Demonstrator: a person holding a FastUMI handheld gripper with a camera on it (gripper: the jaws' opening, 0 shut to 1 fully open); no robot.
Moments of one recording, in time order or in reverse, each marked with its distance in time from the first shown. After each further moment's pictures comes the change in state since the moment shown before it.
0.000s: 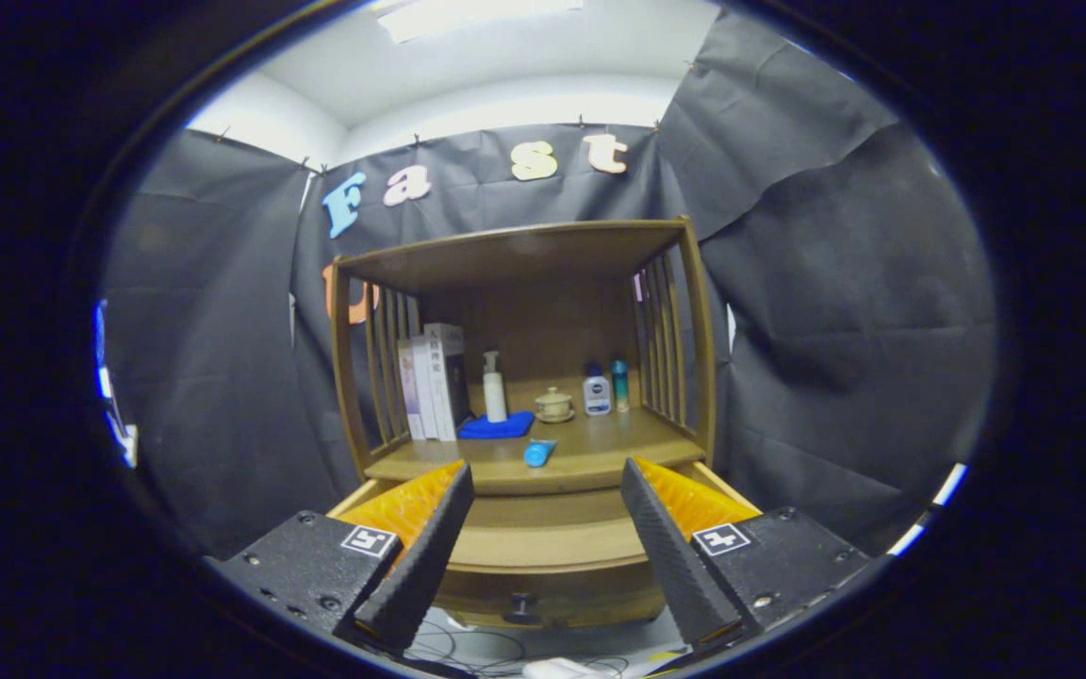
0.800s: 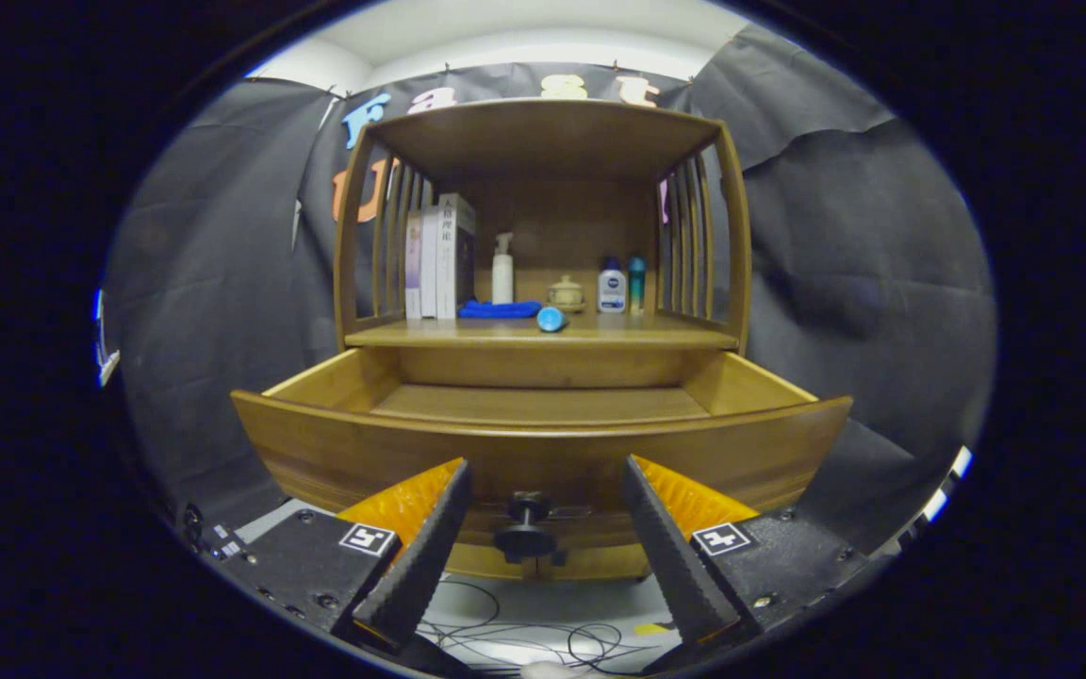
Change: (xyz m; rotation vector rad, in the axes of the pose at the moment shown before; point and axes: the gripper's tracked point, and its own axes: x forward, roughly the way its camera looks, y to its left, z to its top) arm 0.032 0.028 -0.149 -0.050 0.219 0.009
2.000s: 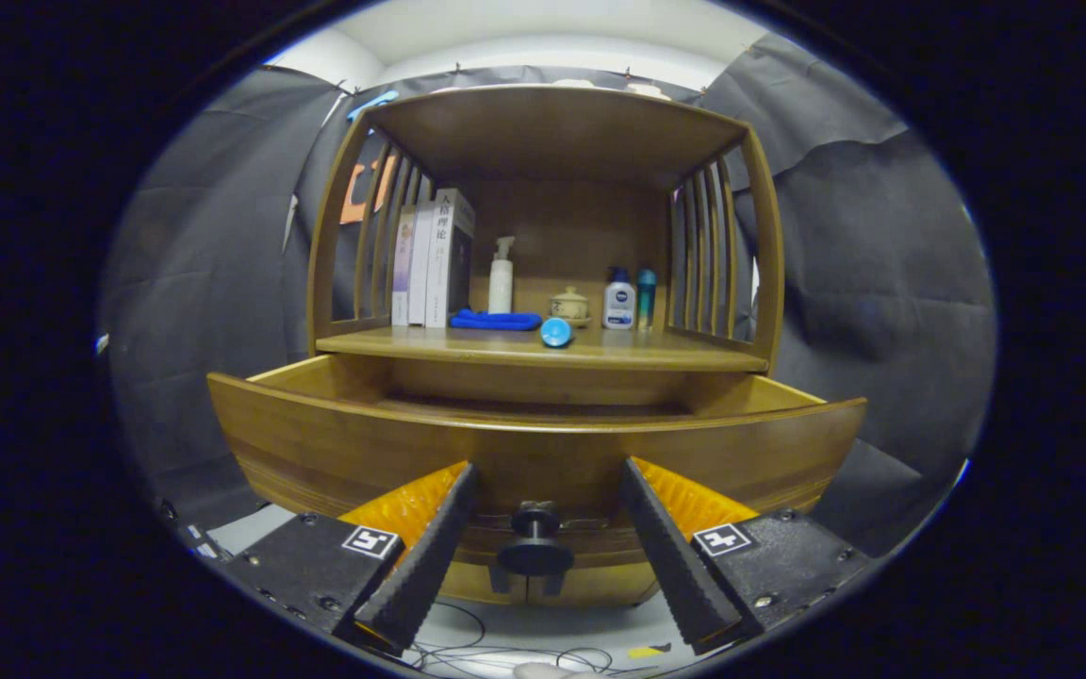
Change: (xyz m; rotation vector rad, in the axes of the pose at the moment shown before) arm 0.066 0.004 0.026 -0.042 -0.070 -0.013
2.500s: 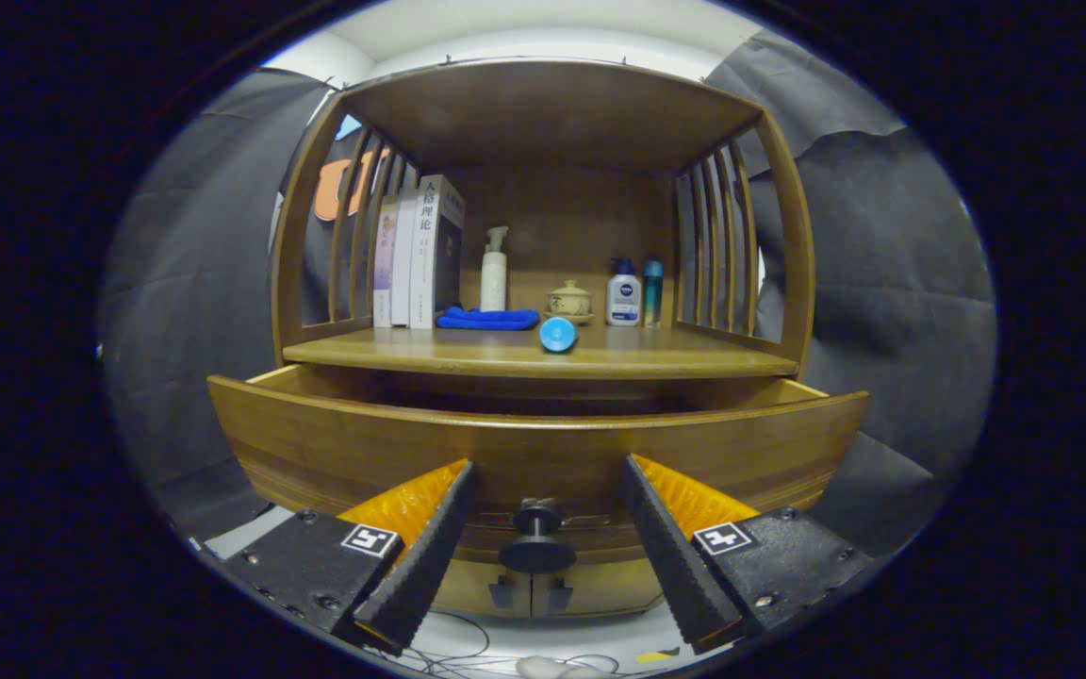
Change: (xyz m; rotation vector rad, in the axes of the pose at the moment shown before) arm 0.054 0.004 0.009 0.015 0.016 -0.013
